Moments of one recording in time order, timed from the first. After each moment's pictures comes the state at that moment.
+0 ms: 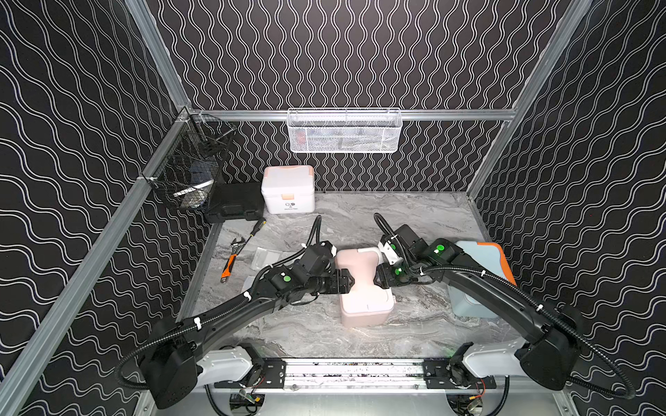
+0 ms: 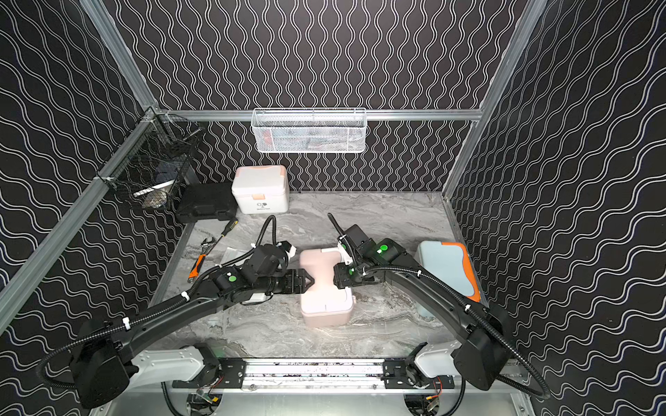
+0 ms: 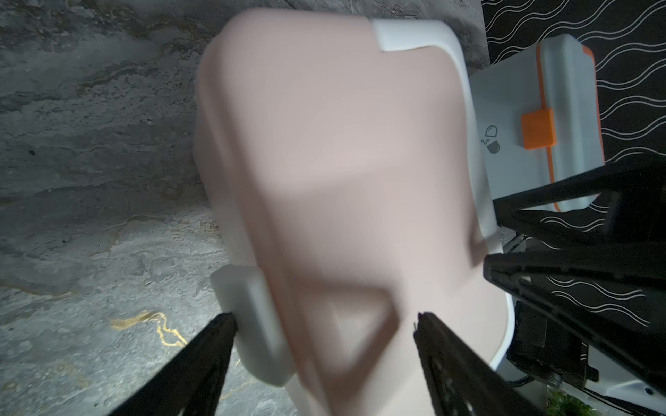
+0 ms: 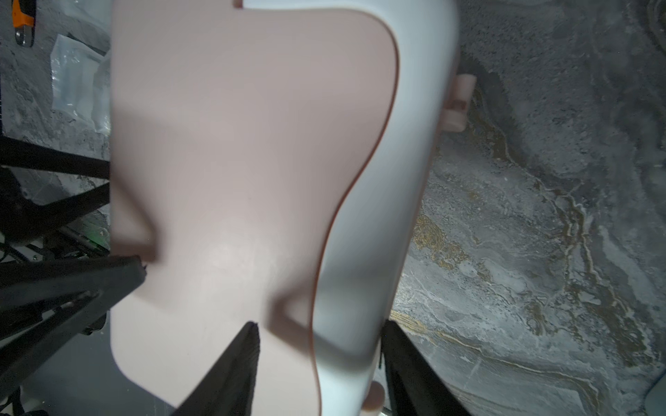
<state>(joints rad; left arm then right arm) -0.72 1.23 0.88 -0.45 0.17 -0.76 0.72 1.37 1.21 -1.01 -0.11 0.46</state>
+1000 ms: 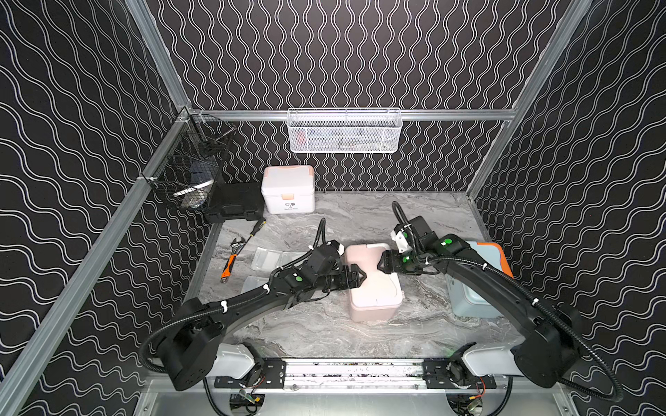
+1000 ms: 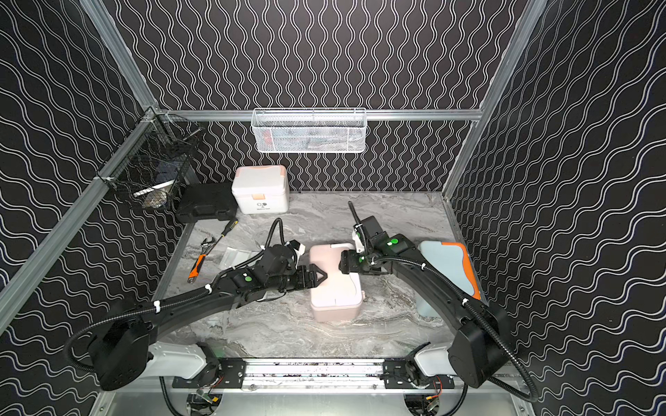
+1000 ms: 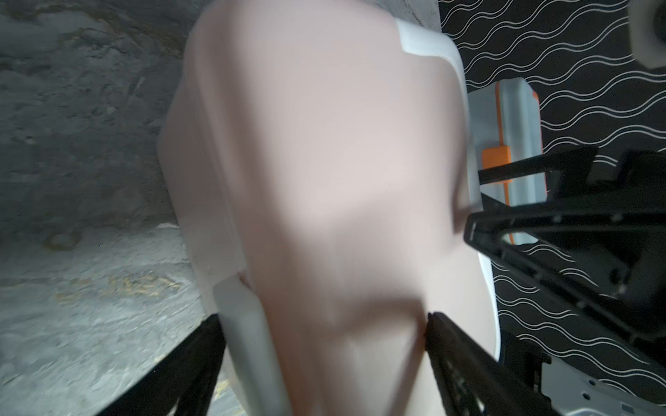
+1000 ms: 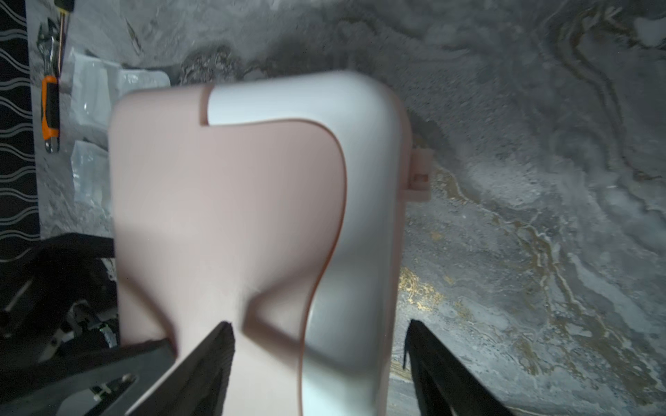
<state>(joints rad) -0.72 1.38 0.82 -0.11 0.22 -0.90 0.51 1.37 1.17 -0.87 -0.15 0.47</state>
